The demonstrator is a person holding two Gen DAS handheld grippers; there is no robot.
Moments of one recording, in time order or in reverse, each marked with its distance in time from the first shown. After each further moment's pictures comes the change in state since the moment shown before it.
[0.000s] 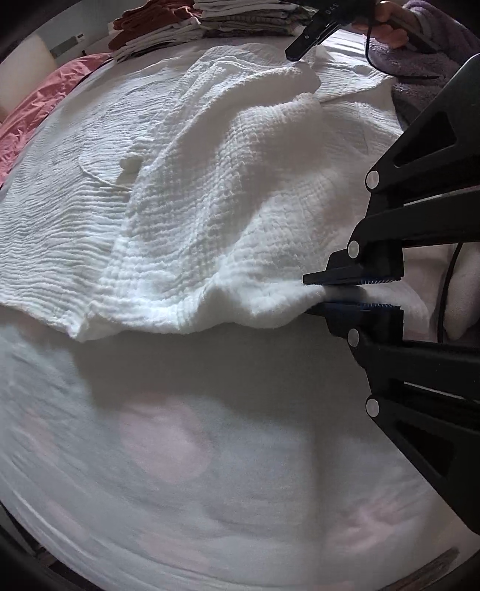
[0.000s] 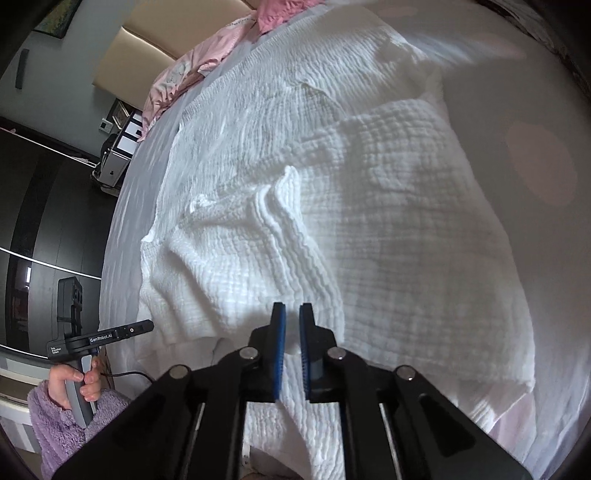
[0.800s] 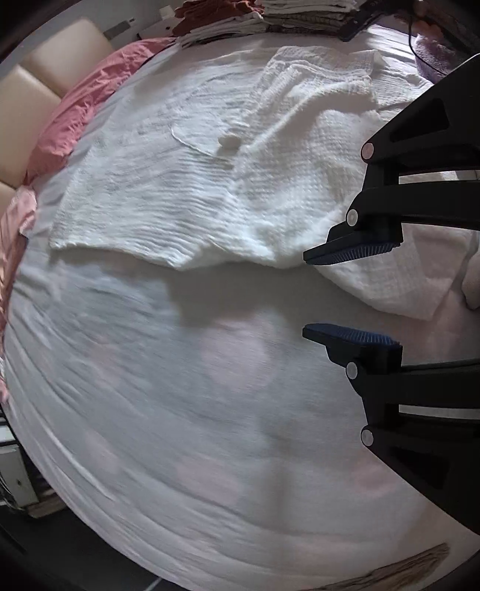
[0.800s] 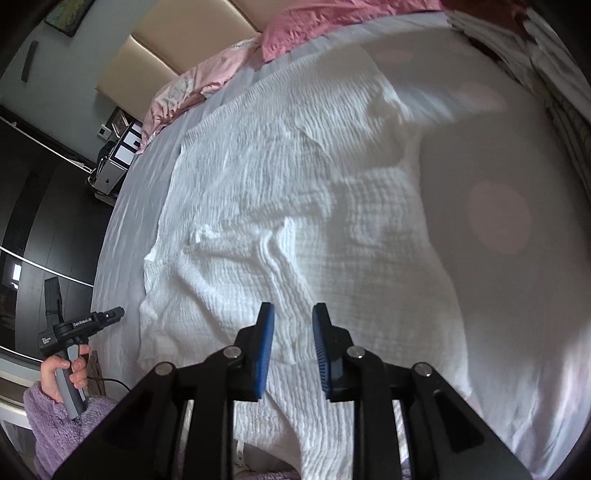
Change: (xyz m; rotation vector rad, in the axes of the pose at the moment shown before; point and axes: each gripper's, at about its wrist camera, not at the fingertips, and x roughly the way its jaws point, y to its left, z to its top) left arm -0.058 0.016 0.033 -0.045 -0.190 0.063; right arm -0.043 0.016 0.026 -0.054 -0.065 -0.085
